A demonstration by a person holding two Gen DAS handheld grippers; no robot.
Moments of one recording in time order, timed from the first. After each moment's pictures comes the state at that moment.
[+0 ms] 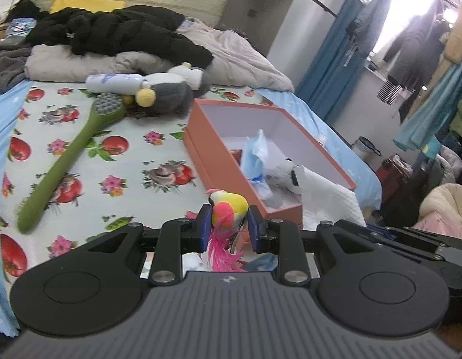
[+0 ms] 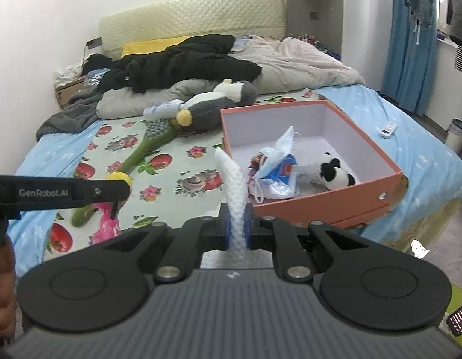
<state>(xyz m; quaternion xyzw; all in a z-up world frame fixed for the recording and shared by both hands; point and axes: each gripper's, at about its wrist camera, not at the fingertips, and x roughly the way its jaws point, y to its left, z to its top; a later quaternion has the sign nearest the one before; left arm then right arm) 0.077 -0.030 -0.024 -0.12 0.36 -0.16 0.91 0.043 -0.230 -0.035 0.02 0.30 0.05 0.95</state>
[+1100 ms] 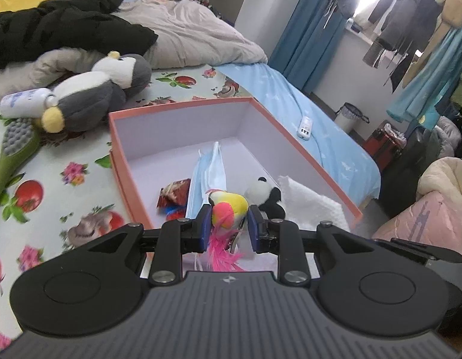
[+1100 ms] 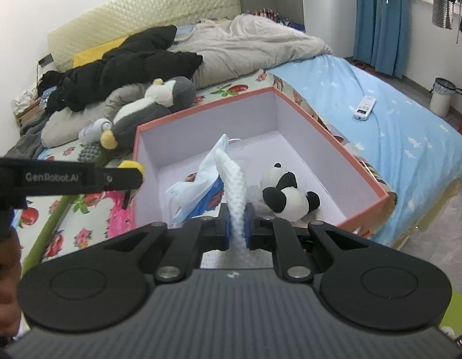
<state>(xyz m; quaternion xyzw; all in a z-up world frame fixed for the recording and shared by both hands) 0.295 -0.167 -0.055 -0.07 0.42 -0.22 0.88 0.195 -0.335 -0.068 0.08 0.34 0.00 0.94</state>
